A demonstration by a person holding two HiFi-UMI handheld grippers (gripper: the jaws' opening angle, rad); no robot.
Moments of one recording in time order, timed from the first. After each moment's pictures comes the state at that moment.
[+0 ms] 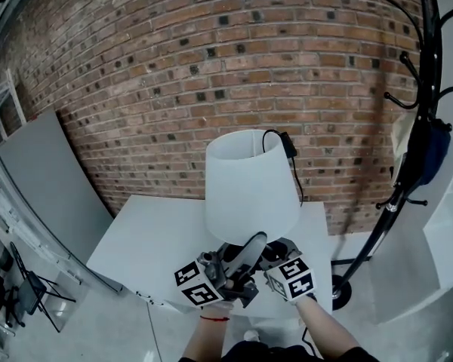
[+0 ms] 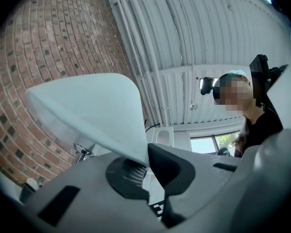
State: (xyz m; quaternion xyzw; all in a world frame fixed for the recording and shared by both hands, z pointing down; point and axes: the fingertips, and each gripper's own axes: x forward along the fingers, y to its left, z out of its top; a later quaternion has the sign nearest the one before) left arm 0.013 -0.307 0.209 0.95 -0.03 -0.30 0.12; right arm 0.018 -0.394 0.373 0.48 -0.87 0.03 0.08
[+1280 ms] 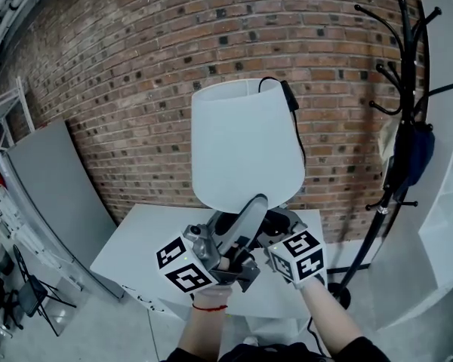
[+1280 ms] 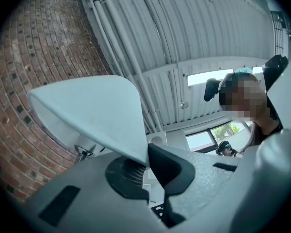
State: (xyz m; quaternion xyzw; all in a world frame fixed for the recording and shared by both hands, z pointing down) left arm 0.026 -0.243 0.085 0.95 -0.03 -0.32 0.02; right arm 0.029 -0.355 0.231 0.47 -0.88 -0.05 0.03
